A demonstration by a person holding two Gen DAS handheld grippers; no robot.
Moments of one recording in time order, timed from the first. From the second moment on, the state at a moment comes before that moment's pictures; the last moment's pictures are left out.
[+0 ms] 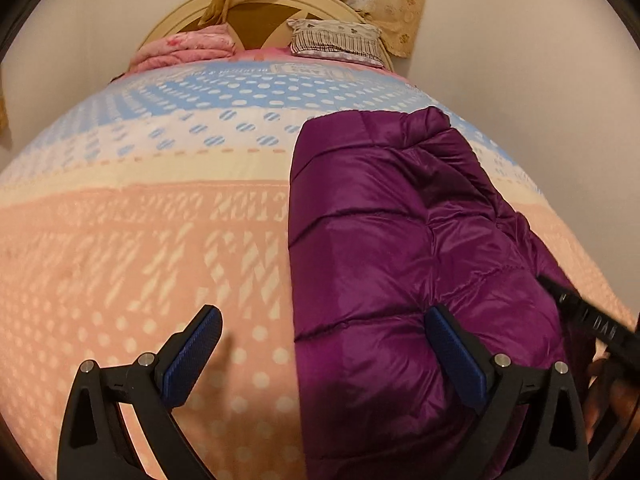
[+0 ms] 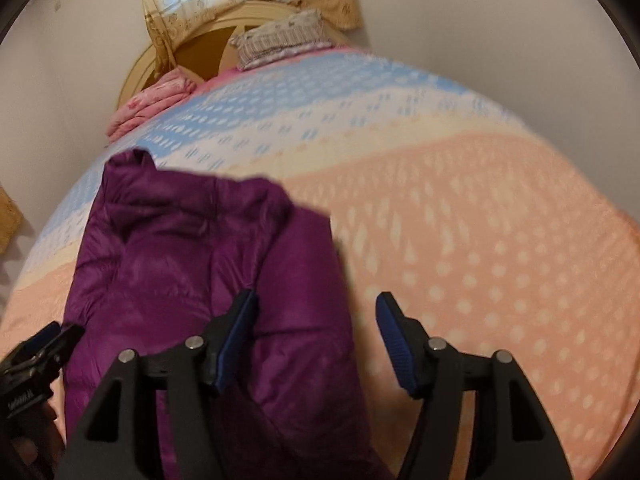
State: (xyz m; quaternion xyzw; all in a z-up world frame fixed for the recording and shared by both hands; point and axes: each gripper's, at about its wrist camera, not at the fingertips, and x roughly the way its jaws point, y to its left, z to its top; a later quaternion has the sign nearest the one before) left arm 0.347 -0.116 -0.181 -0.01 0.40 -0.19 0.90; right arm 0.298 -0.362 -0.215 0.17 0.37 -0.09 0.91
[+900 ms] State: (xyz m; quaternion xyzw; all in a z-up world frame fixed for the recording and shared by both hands) left arm 0.297 -0.134 -0.140 0.08 0.32 -0.25 0.91; right arm 0.274 -0.338 -0.203 0.21 0.32 0.03 0.92
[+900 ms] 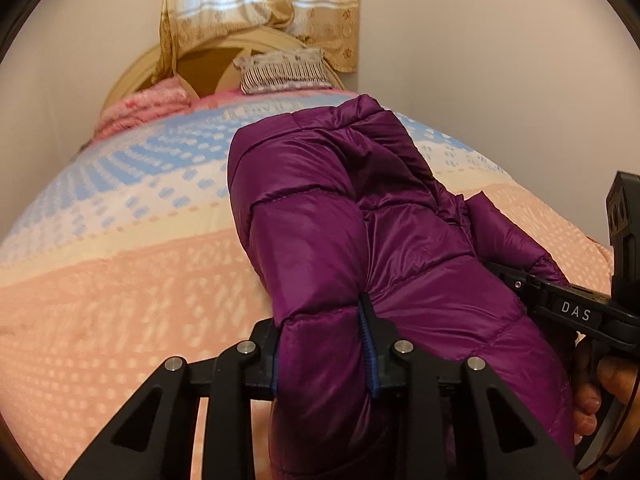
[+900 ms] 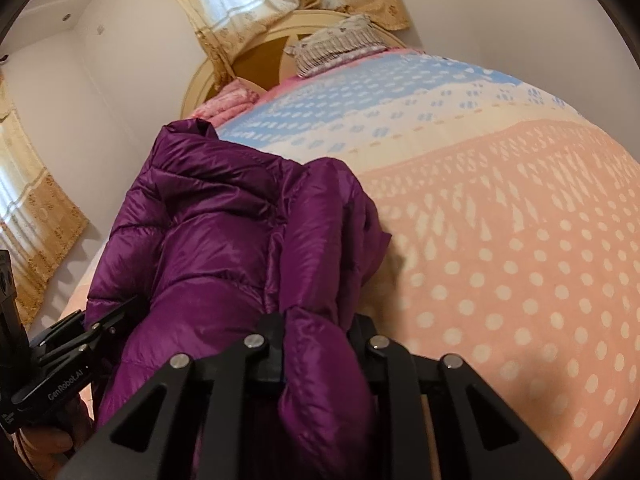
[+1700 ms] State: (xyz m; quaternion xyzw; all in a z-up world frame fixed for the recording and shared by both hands) left arm 0.306 0.001 -0.094 0.05 0.29 -0.15 0.94; right arm 0.330 -0.212 -0.154 0.15 0.30 0.14 0.93
